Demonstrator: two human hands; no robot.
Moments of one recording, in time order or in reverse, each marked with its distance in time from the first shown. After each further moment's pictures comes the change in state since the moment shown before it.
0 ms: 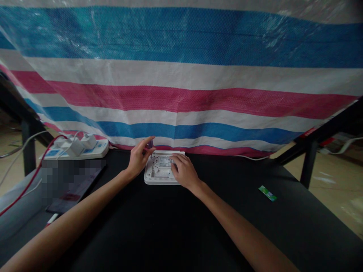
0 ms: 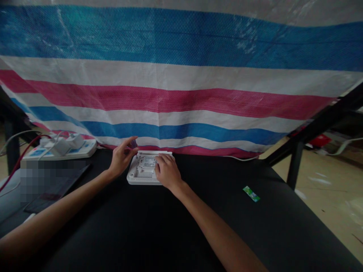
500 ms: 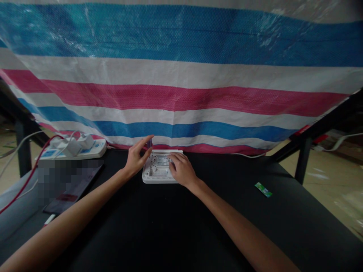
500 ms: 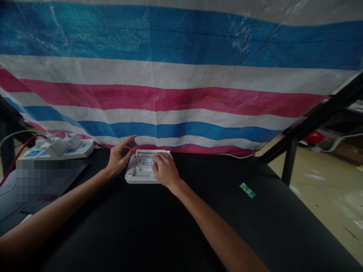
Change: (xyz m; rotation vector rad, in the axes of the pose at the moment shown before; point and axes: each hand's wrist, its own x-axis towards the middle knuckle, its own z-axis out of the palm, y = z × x) left_hand 0.002 0.007 -0.005 -0.008 -0.050 0.032; right_hand 0.000 -0.001 0.000 -0.005 0.009 -0.012
